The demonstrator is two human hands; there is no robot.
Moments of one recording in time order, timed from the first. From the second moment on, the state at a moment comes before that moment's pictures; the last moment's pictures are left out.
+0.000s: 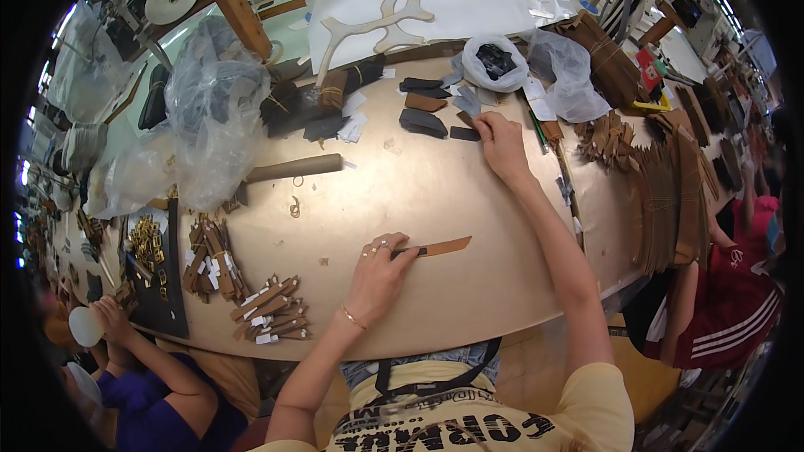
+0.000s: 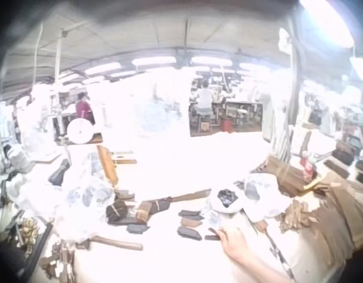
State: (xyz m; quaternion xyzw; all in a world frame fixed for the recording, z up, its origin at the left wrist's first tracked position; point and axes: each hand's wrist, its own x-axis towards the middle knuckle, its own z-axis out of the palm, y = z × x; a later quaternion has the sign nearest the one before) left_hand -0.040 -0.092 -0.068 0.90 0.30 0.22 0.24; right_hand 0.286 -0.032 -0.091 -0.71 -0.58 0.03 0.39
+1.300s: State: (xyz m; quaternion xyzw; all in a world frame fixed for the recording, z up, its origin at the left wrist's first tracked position) left_hand -0.031 -0.085 -0.029 0.76 0.34 0.16 0.53; right_hand 0.203 -0.167 -0.065 -0.68 -0.68 0.10 0.26
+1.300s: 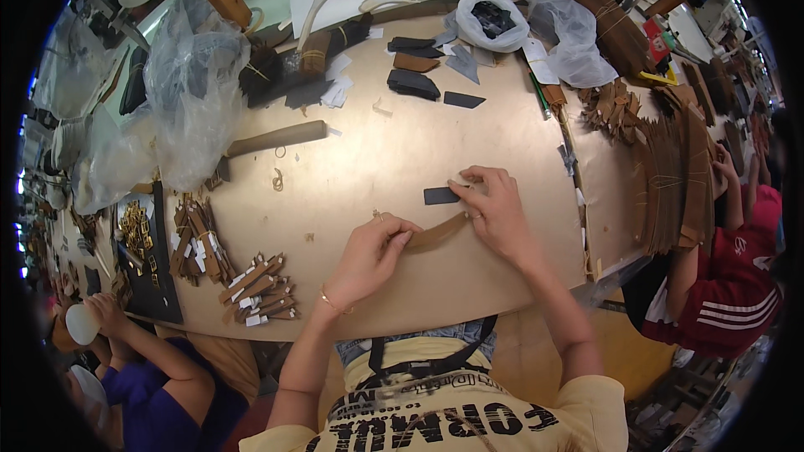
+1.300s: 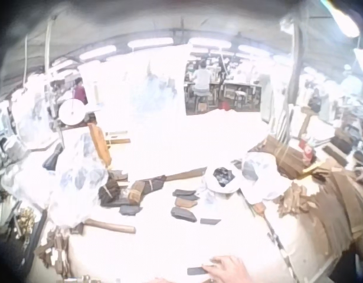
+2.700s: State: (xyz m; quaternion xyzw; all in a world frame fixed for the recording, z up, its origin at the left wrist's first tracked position) left_hand -0.054 -0.102 -0.043 0.79 0.37 0.15 0.46; right_hand 0.286 0.113 -0.047 -0.64 -0.75 0.08 0.18
